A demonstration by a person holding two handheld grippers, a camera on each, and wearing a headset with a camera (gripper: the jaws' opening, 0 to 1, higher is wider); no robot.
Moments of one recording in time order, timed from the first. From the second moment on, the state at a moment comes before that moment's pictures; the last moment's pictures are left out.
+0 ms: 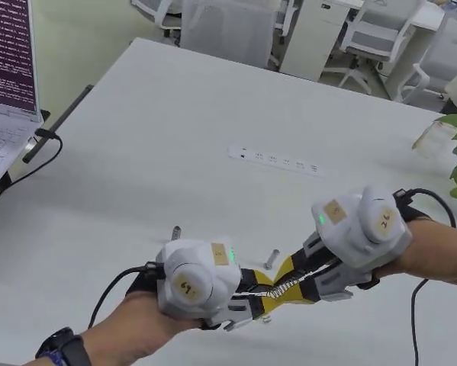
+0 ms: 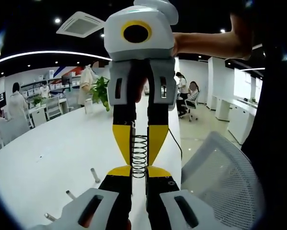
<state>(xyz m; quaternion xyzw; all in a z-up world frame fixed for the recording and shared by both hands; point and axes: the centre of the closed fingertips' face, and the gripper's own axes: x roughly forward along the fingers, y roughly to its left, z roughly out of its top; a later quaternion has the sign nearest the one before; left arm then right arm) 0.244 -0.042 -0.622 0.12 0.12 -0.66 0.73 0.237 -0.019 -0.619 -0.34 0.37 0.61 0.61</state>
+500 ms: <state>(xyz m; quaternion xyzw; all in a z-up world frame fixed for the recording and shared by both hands) 0.245 -0.042 -0.621 0.11 0.12 -0.67 0.73 0.238 -0.021 -0.620 -0.35 0.36 0.61 0.61</state>
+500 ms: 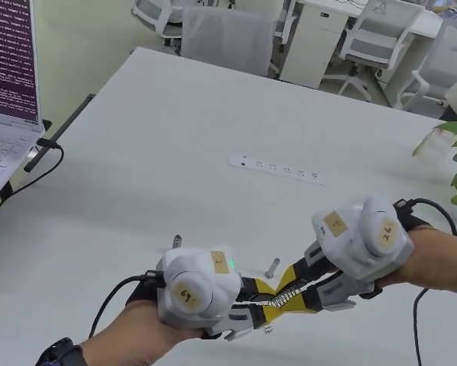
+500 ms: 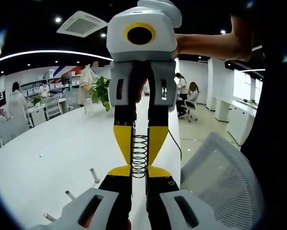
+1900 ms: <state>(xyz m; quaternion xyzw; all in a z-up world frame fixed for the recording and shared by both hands) 0.250 -0.020 -0.645 0.11 0.16 -0.63 0.75 0.243 -0.028 -0.639 -0.32 0.38 0.57 0.65</state>
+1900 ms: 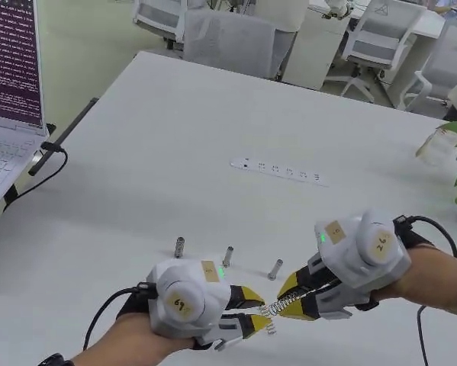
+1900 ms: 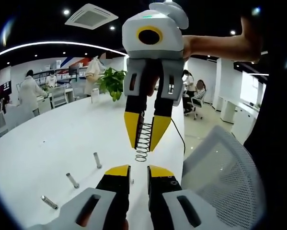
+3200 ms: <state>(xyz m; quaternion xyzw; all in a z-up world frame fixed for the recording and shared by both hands) 0.308 0.126 -0.671 0.08 0.22 -0.46 0.86 0.293 -0.053 -0.680 -0.30 0.45 0.49 0.69</state>
